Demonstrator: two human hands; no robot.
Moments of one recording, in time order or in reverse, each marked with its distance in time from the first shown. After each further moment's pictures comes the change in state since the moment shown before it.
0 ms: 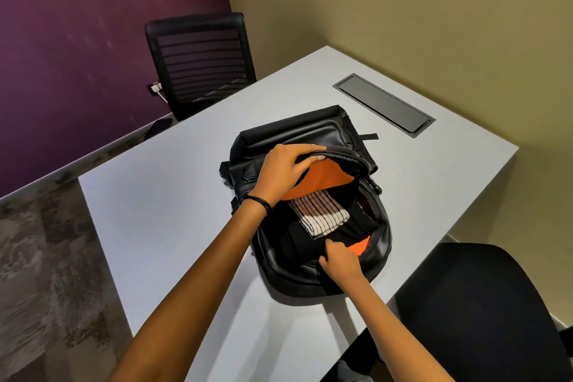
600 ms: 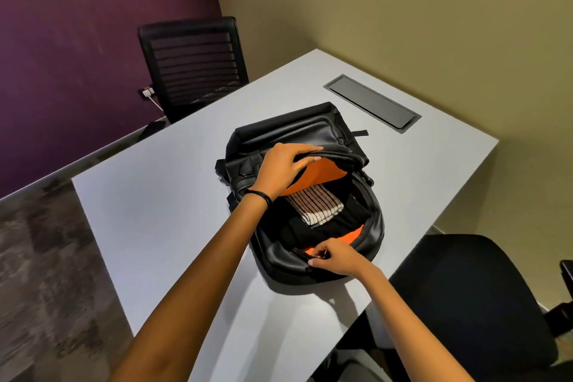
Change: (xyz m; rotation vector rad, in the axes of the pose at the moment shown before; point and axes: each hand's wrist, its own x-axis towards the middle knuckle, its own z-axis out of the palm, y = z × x) left_hand -0.017 0.000 0.004 -0.001 -0.074 -0.021; right_hand -0.026 0.012 -0.016 0.351 -0.222 -0.245
